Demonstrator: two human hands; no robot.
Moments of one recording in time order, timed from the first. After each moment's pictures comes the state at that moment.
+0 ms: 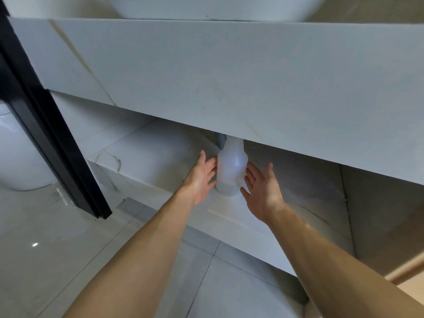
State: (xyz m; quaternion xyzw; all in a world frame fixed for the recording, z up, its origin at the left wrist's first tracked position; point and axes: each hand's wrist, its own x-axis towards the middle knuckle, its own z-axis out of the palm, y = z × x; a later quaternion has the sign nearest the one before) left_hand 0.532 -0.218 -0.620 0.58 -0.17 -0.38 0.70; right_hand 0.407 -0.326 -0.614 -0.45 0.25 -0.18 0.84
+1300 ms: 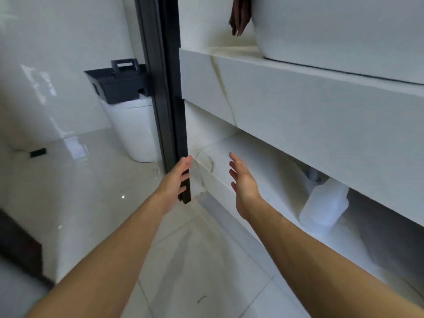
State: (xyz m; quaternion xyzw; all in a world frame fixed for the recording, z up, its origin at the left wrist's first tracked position) left_hand 0.572 0.048 -0.563 0.71 -0.01 -0.11 0.70; right_hand 0.525 -0.121 -0.543 -0.65 0.14 -0.04 0.75
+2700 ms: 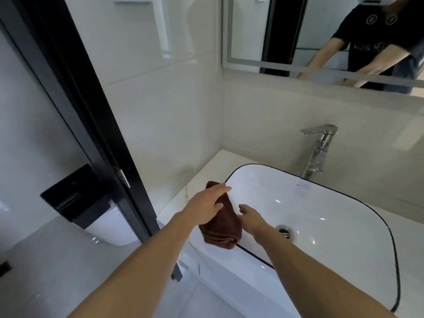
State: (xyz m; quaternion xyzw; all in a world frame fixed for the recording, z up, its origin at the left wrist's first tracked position) left_hand 0.780 -0.087 -0.108 0.87 -0.43 -0.13 0.21; right_hand 0.678 -0.232 -0.139 -0.78 0.33 0.10 0.52
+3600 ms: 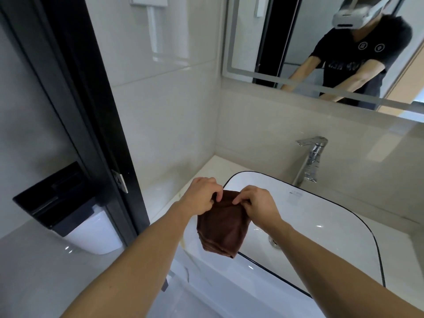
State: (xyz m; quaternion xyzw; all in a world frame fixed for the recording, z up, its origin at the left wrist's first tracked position) left_hand 0.819 -0.091 -0.084 0.85 -0.50 -0.04 0.18; right_hand 0.680 -0.242 -0.068 -0.96 0.14 -0.10 0.22
